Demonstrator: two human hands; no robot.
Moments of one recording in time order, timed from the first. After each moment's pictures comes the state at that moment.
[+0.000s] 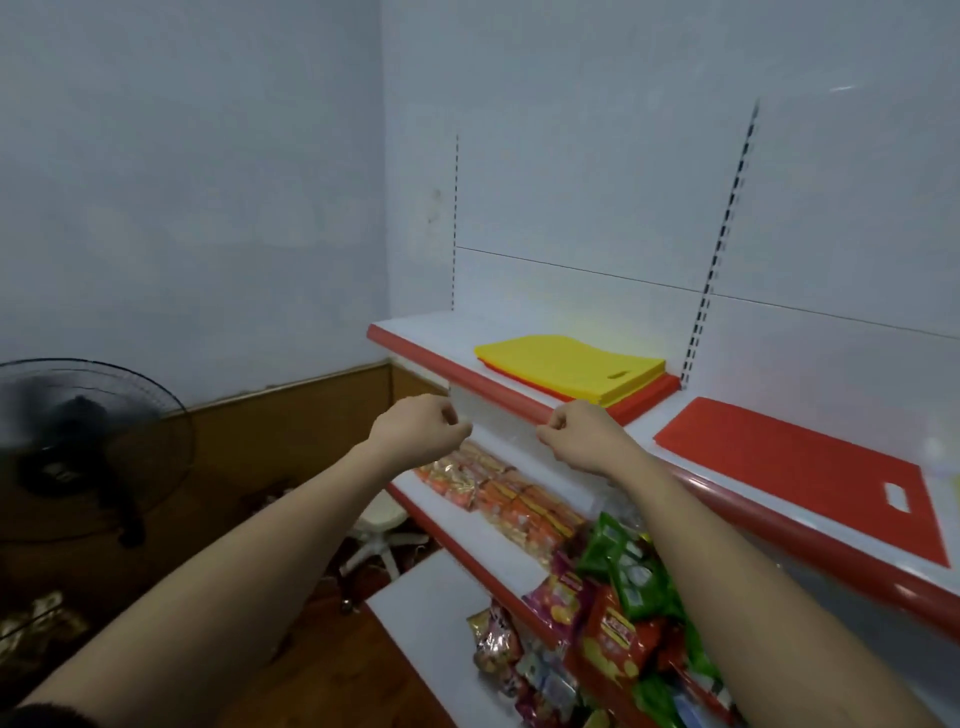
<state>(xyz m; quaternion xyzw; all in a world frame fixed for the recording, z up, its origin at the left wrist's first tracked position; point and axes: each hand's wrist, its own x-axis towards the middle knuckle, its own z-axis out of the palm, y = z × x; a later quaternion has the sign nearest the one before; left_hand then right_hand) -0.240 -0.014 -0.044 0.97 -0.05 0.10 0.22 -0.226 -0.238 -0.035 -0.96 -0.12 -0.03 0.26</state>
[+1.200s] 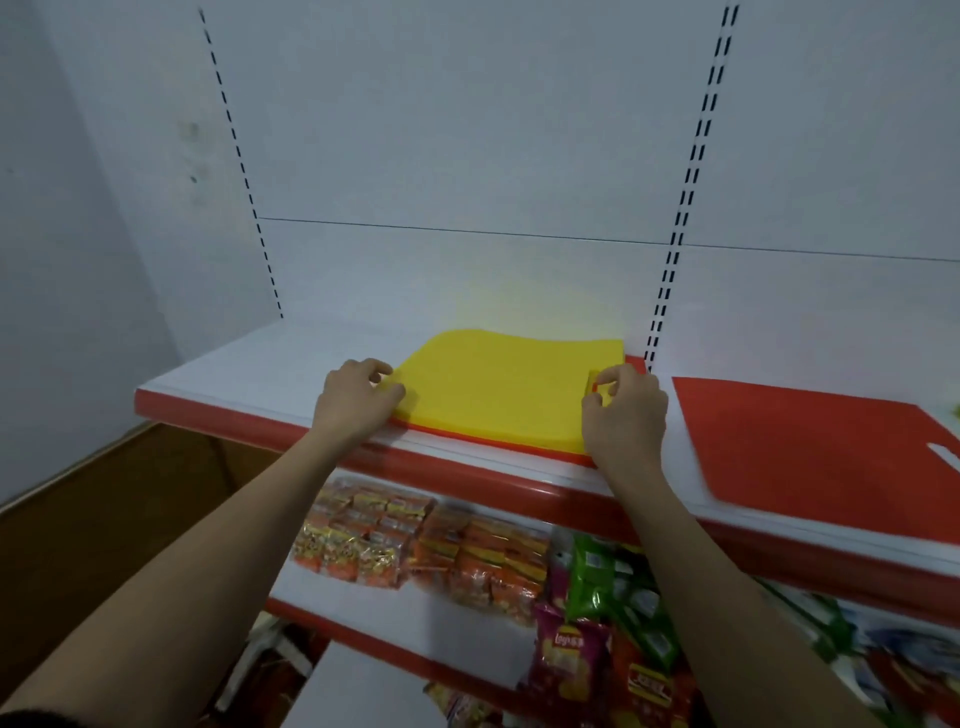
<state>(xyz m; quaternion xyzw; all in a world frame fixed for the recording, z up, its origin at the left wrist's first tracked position) 0.123 -0.016 -0.070 0.92 -0.13 0.07 0.36 -0.014 -0.255 -0.077 -0.84 0.26 -0.37 0.31</state>
